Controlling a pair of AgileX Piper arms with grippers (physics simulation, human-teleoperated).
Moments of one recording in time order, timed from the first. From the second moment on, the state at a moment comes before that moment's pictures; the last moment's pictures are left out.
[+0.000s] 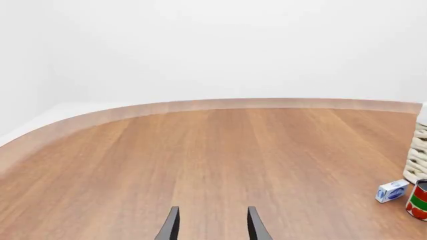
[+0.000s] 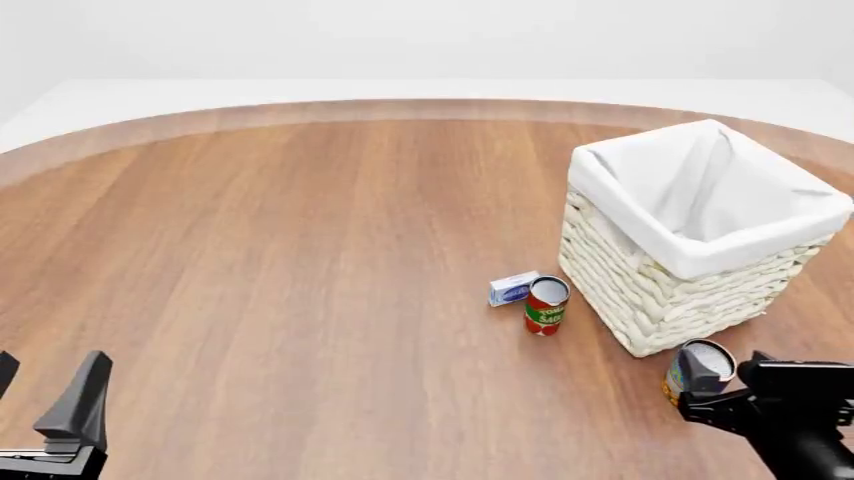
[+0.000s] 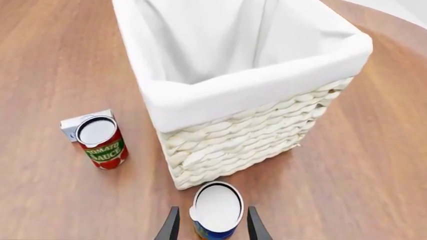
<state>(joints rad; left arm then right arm) 0.00 0.01 0.00 0.00 0.00 -0.09 1.16 0.00 -0.70 -0.08</state>
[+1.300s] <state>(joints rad) 0.00 0.01 0.00 0.00 0.00 -0.11 1.65 0.00 -1.14 -0.07</state>
